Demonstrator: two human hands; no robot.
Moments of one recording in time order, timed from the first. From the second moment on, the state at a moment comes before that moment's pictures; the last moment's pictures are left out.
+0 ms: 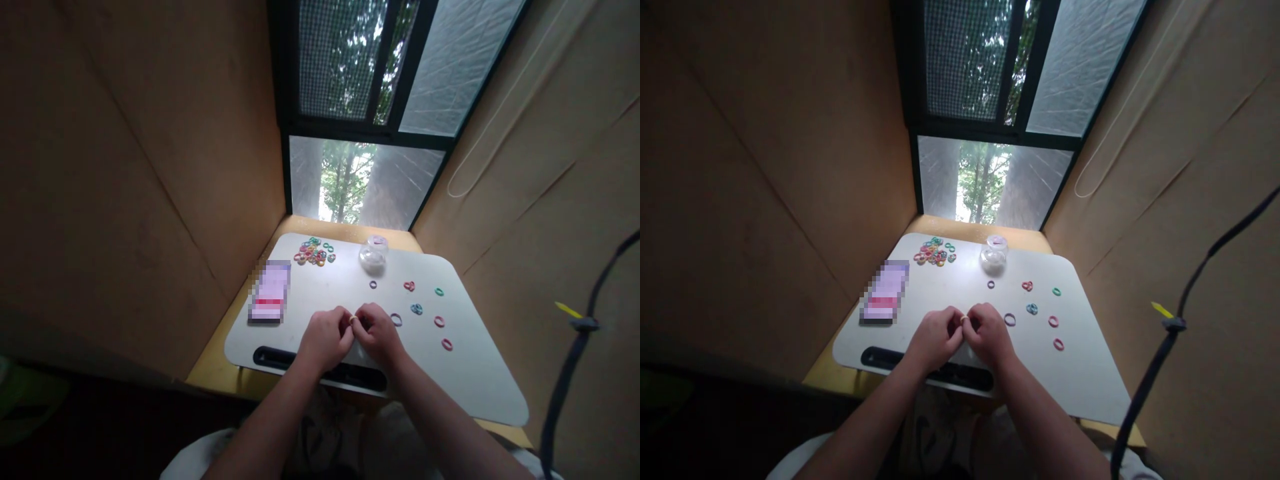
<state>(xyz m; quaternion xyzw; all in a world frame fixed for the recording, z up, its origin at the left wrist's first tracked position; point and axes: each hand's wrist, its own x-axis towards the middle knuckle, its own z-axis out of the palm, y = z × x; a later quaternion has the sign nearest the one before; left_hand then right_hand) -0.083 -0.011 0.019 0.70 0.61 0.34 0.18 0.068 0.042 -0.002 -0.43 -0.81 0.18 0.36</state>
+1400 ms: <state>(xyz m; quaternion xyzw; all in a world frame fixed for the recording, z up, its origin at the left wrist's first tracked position) -0.081 -0.020 0.019 0.69 0.60 0.36 0.16 0.067 0.033 0.003 -0.42 -0.83 0.14 0.35</state>
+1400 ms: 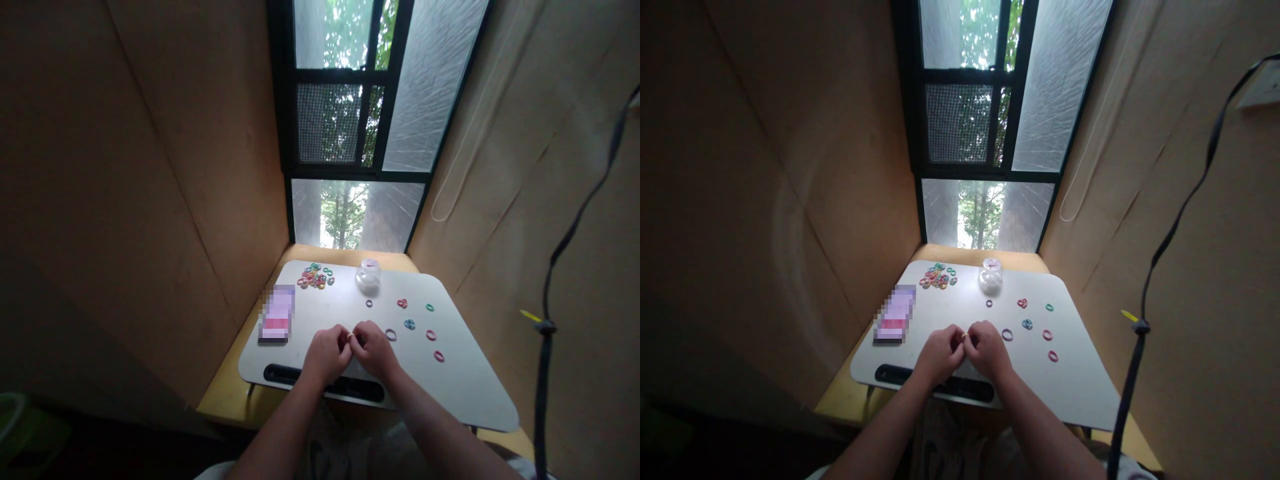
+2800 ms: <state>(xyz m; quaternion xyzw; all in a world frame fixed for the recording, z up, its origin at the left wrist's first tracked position) -0.081 -0.015 0.019 0.69 0.60 0.36 0.17 0.067 0.037 0.000 -0.42 -0.82 0.15 0.36</state>
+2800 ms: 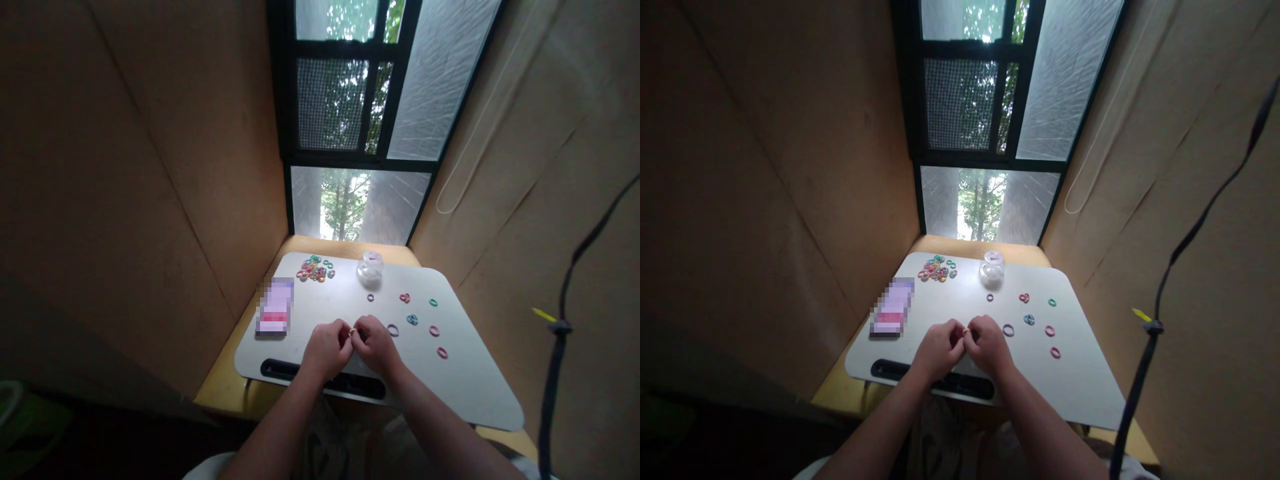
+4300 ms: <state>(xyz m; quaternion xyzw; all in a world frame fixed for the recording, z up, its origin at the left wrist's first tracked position) -0.083 -0.027 0.016 0.69 0.61 0.36 0.15 0.065 0.026 -0.006 -0.42 -0.83 0.10 0.36</state>
